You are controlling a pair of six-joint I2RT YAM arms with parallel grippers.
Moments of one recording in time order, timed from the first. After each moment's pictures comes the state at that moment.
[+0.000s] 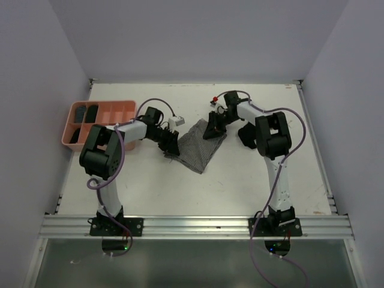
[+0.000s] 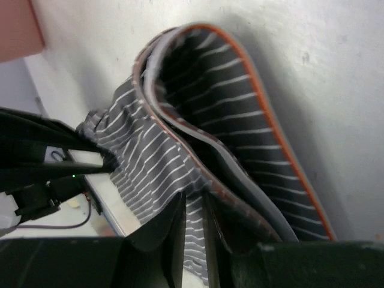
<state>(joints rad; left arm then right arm) -0.31 1.94 1.15 -0.38 0.75 0.25 0.29 2.38 1.80 -0.70 -0.78 0.22</state>
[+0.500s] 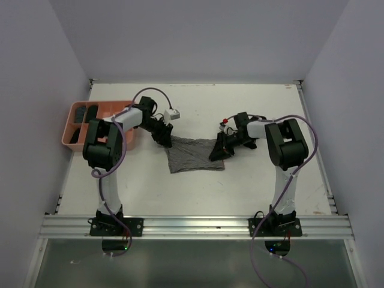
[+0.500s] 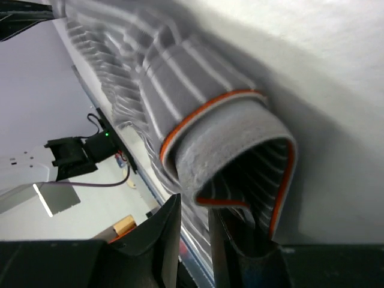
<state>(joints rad) -0.22 2.07 1.41 -0.66 0.72 0.62 0.24 2.10 1.20 -0.47 -0.94 0.35</state>
